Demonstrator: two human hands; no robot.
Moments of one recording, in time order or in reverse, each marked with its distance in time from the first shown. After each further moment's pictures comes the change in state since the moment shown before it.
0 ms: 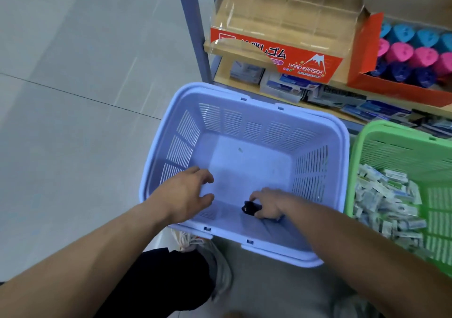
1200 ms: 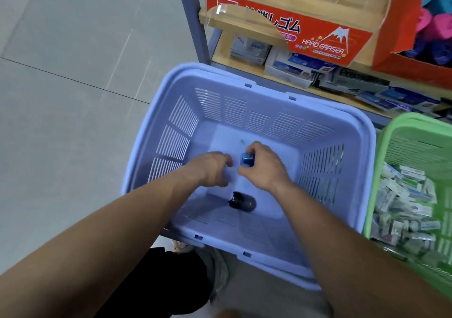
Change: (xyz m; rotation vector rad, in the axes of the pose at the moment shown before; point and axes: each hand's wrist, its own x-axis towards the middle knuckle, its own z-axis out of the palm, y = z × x) left_hand 0.145 -0.013 0.067 0.060 -0.237 0.064; right_hand 0.019 -0.021 -0.038 0.569 0.654 0.007
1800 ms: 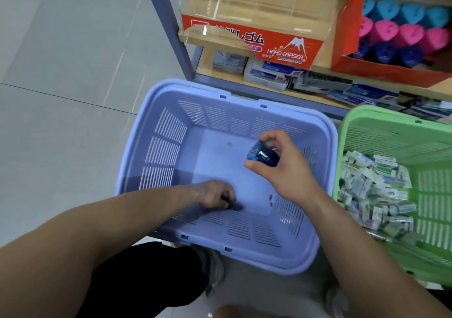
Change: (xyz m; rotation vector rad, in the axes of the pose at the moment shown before) left_hand -0.011 0.028 0.046 -0.134 -0.266 0.159; right_hand -0.101 -0.008 -0.092 0.538 0.145 -0.165
